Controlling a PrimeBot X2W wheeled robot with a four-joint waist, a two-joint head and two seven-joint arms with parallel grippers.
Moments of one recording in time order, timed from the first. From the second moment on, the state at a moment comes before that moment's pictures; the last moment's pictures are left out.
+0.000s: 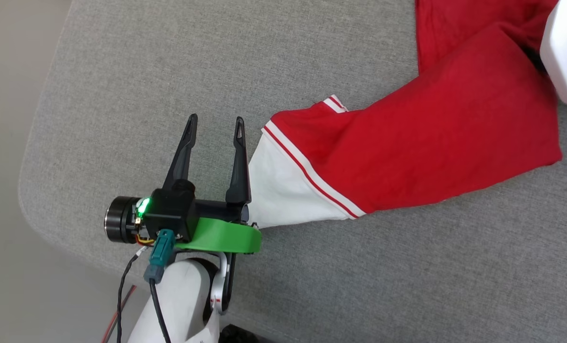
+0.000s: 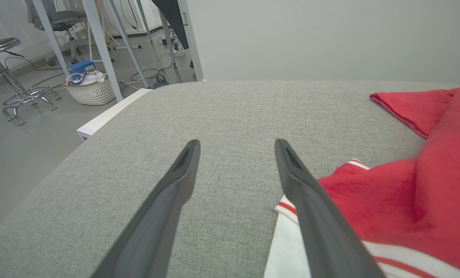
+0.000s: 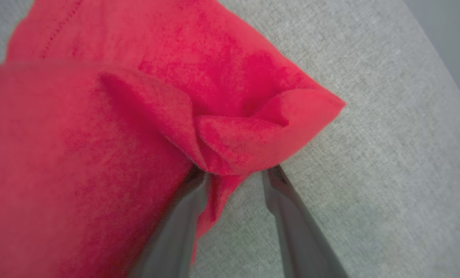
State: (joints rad) left arm -0.27 0.06 -0.29 -0.02 -0.14 0.17 -0.26; right arm -1.26 -0.75 1.03 0.42 0.88 0.13 0.82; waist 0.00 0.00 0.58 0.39
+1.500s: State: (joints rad) left arm -0.02 0.06 -0.16 0.09 -0.04 0.10 -0.26; right arm -0.07 -0.72 0.32 0.14 0.72 0.13 0.13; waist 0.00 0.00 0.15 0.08
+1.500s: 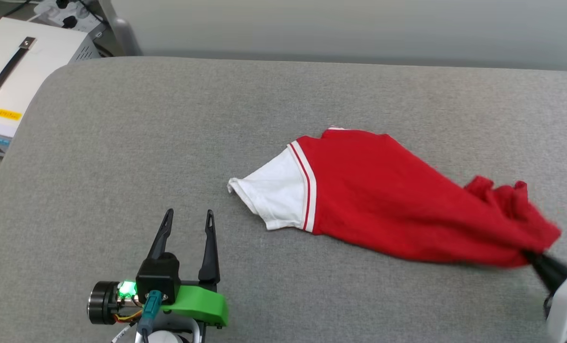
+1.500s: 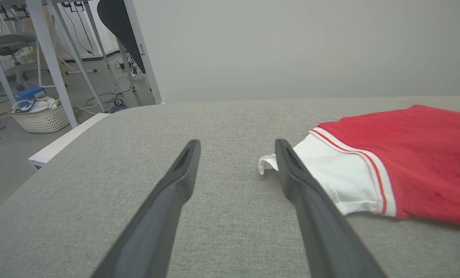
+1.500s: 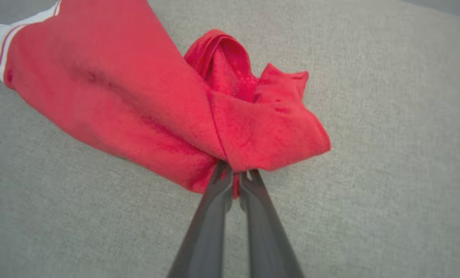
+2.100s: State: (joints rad) left arm -0.01 0.06 -0.15 0.11 -0.04 0.09 -0.26; right arm 0.24 -0.41 0.07 -0.01 0.57 0.13 0.18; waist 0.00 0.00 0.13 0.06
